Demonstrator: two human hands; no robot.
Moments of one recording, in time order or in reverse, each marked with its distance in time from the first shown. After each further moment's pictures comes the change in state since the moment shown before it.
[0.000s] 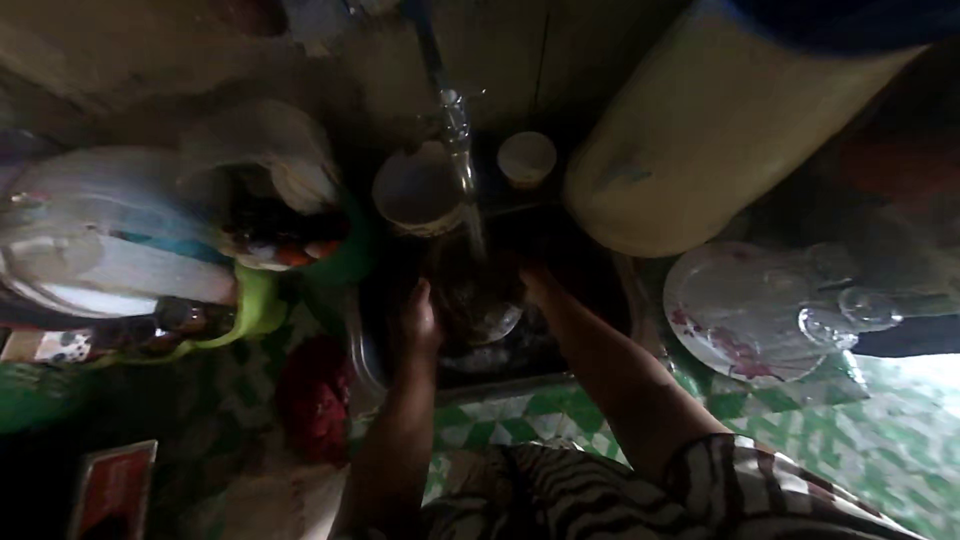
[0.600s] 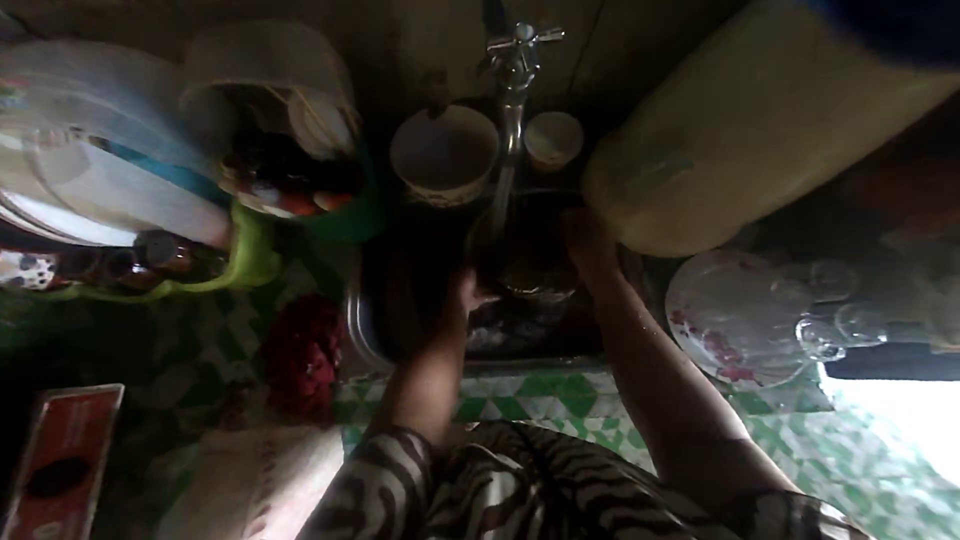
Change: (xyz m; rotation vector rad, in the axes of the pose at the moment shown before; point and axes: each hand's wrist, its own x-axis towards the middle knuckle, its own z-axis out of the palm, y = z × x) left_hand 0.027 -0.047 0.044 0.101 -0.194 -0.513; right_hand -0.063 -0.065 -0.046 -0.518 0.217 -0.394
